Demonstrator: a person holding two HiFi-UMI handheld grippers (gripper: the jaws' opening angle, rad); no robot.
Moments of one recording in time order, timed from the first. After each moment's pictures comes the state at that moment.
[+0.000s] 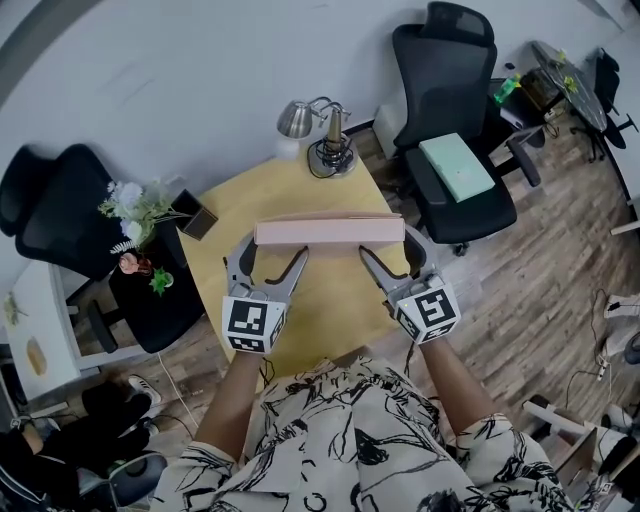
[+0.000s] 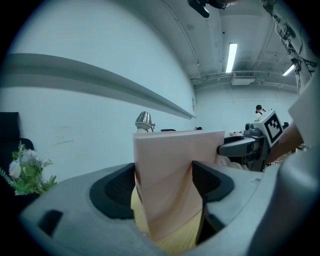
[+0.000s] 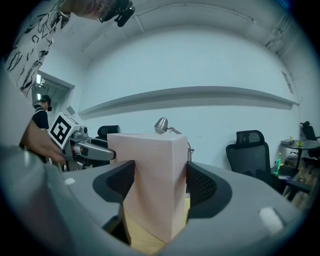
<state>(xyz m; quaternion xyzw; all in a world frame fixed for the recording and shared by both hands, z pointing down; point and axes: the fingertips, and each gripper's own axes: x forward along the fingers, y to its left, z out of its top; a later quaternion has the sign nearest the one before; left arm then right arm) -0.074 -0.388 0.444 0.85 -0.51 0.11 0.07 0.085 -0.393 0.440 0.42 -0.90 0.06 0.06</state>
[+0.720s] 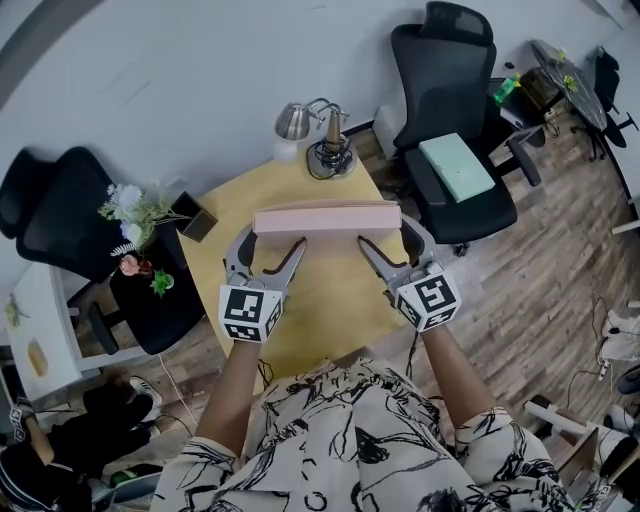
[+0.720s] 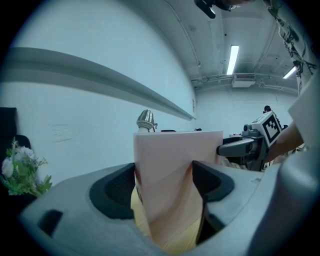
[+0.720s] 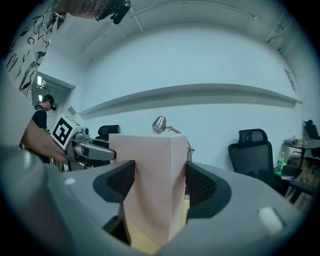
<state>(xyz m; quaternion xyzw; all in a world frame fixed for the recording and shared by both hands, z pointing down) -0.075 -0.407 0.448 0.85 -0.51 0.10 0.07 0.085 -0.412 0.443 0.41 -0.91 0.06 0.06</state>
